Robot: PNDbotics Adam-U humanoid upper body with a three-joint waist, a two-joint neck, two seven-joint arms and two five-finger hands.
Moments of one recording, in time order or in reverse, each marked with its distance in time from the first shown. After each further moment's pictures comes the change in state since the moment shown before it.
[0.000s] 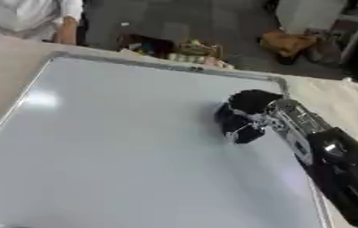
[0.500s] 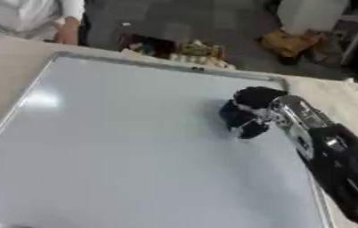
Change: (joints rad) left arm -0.001 0.000 0.000 0.000 0.000 0.000 0.000; right arm -0.016 0.007 -0.014 0.031 -0.031 -0.016 0.035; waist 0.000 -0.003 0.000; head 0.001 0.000
